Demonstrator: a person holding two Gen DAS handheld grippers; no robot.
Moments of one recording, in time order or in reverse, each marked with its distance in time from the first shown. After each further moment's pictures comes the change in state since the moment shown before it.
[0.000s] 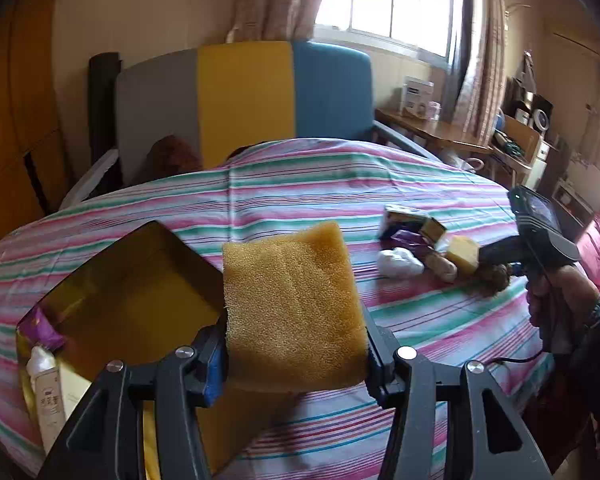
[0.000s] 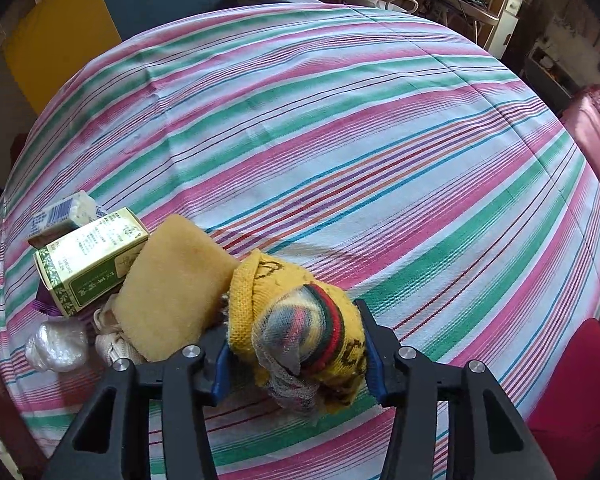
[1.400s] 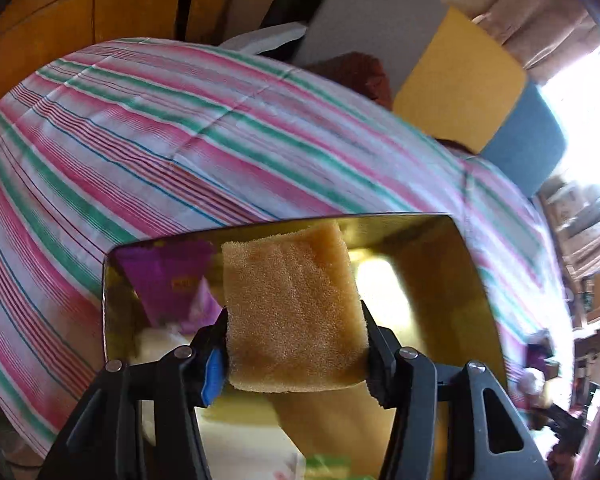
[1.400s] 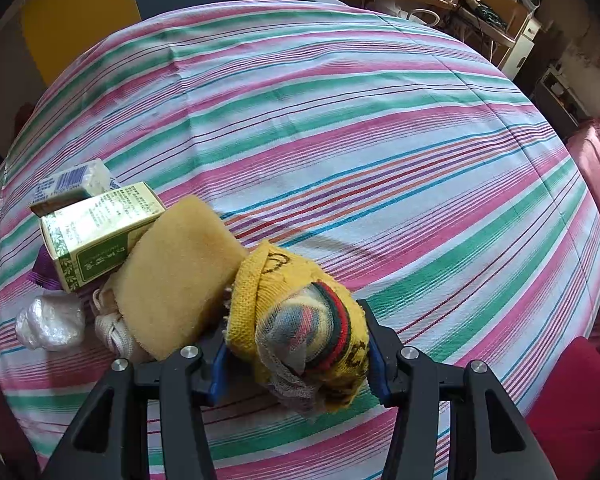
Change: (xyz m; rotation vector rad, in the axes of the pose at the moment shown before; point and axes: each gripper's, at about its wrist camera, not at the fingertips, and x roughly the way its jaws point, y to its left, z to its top) left arm 0.085 0.270 -0.018 -0.652 0.274 0.201; right arm 0.013 0.028 0.009 -0.091 0.004 -0.028
